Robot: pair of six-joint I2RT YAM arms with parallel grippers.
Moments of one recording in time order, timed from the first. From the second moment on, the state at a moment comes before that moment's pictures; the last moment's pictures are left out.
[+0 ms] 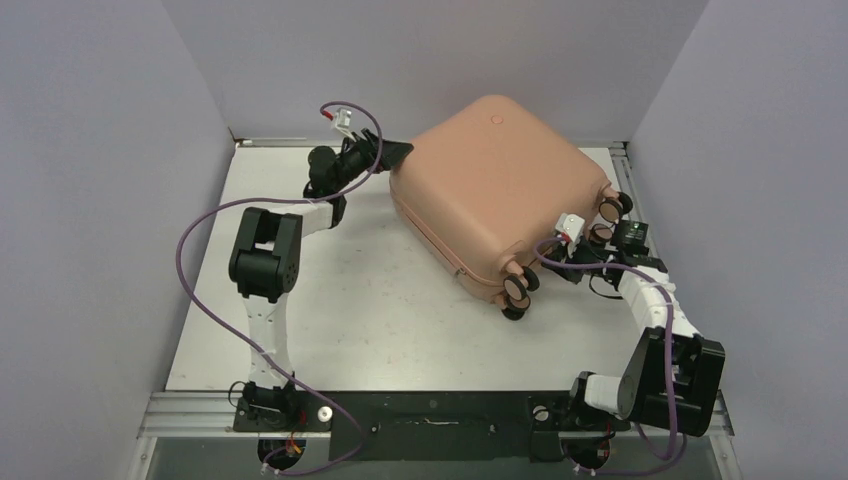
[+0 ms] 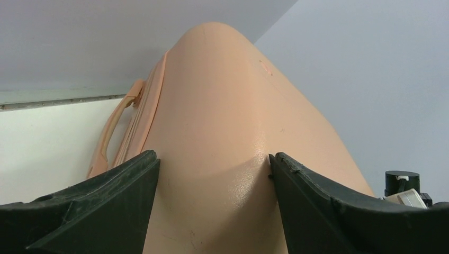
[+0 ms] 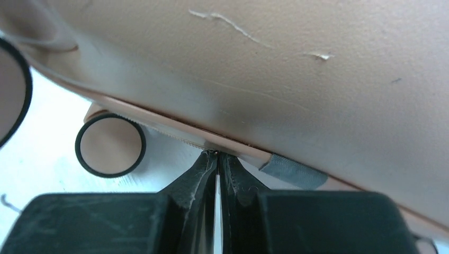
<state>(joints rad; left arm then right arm) -0.24 2.18 1.43 0.96 0.61 -0.92 -0.23 1.29 0.74 -0.46 -1.00 -1.07</state>
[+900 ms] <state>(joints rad) -0.17 1.61 0.72 1.01 0.45 -0.75 -0.05 1.62 1.05 -0.17 -0.65 -0.81</state>
